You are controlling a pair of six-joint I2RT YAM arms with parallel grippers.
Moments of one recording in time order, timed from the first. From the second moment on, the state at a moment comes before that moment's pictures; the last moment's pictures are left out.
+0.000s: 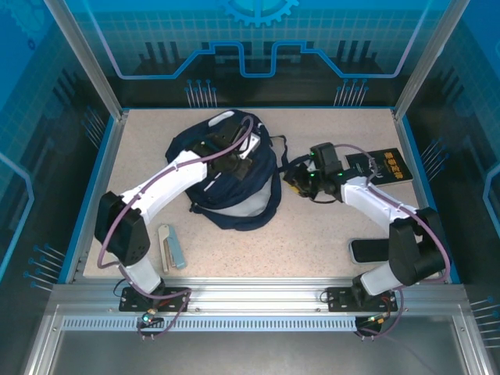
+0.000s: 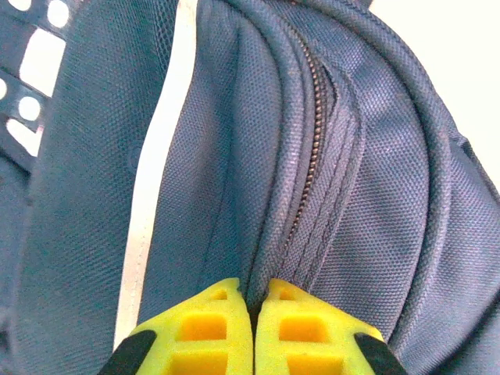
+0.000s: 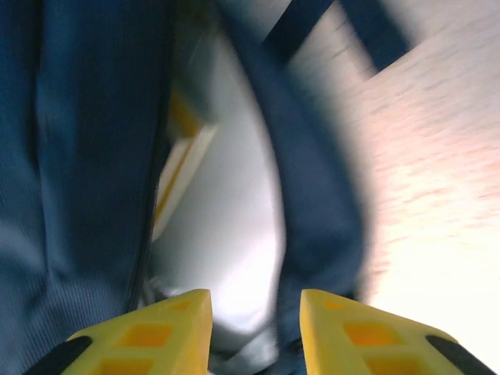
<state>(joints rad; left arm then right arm) -0.58 1.69 1.49 -0.78 -0.03 -0.01 0.34 1.48 0.96 -0.38 -0.34 0.99</state>
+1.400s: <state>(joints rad) -0.56 1.59 1.37 -0.66 0.07 -0.38 -0.10 2.10 1.60 -0.81 -0.15 0.61</state>
